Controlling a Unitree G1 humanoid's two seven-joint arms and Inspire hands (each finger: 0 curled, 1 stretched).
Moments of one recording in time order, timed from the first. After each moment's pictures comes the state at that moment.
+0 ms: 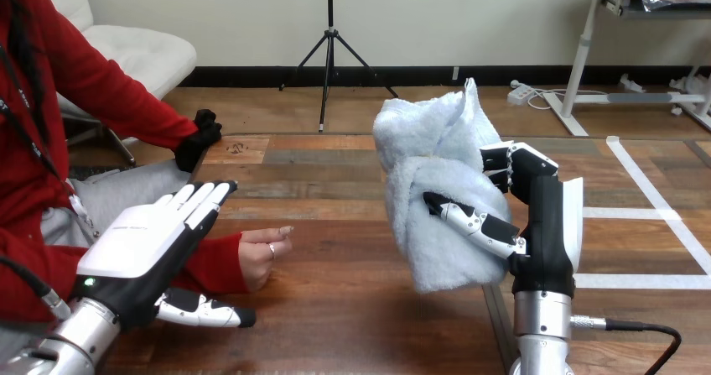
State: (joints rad) left arm -0.11 0.65 -0.10 0.49 0.76 -0.56 0.15; right arm -0.46 -0.11 0.07 1.25 -0.41 -1.11 -0.72
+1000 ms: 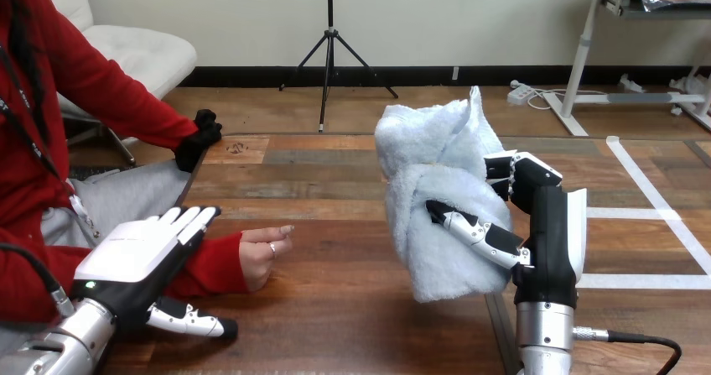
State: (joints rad) left arm -0.31 0.67 -0.26 0.88 0.83 -0.57 0.25; right arm -0.43 -0.10 0.05 1.24 -0.37 -1.16 -0.68
